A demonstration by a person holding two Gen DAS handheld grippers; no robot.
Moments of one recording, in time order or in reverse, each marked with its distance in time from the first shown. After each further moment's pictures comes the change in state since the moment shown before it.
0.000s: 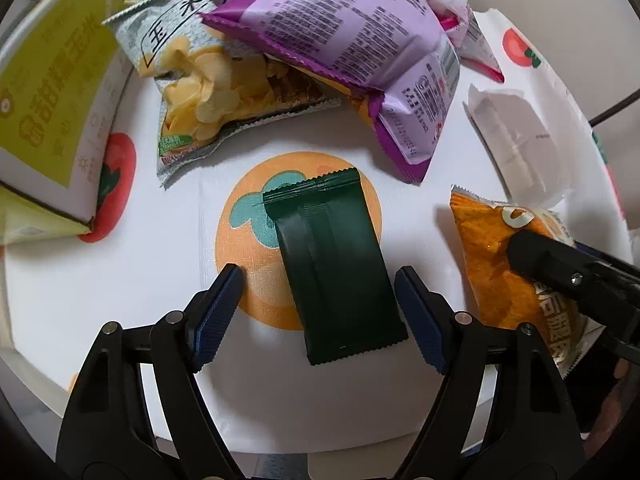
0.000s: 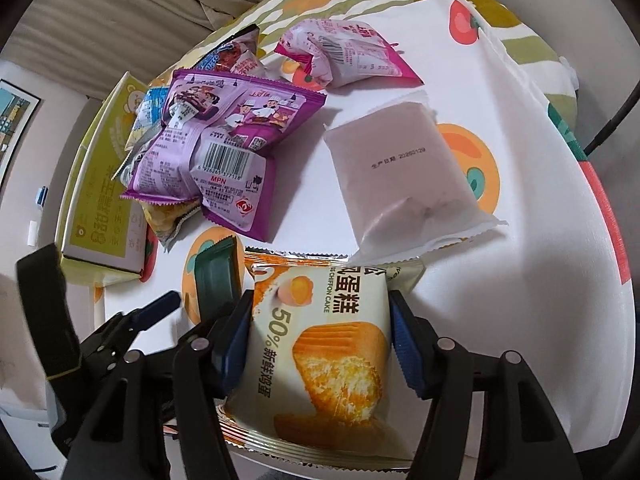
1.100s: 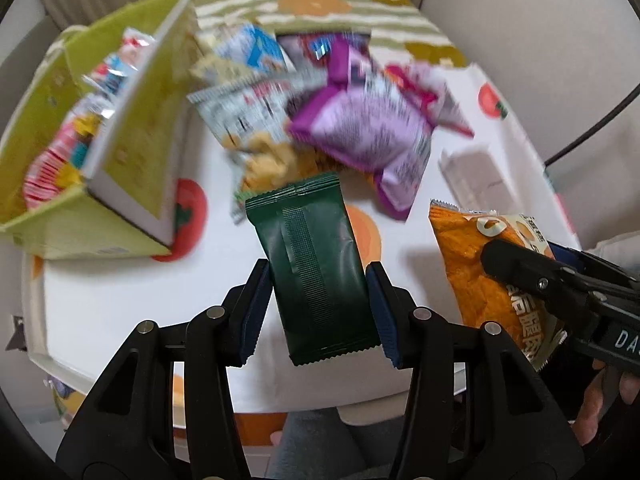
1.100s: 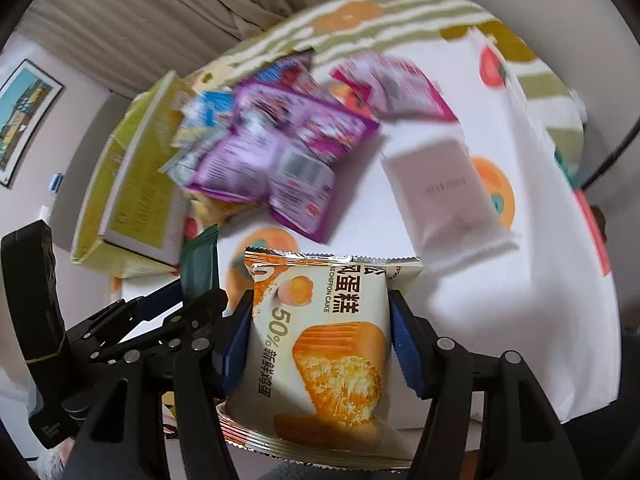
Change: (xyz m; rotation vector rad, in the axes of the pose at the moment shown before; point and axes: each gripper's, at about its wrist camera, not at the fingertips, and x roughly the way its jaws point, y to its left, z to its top) left arm -0.097 0.039 -0.004 -0.013 -0.150 -0.029; right arm -0.034 0.050 -0.006 -0.089 -0.090 0.042
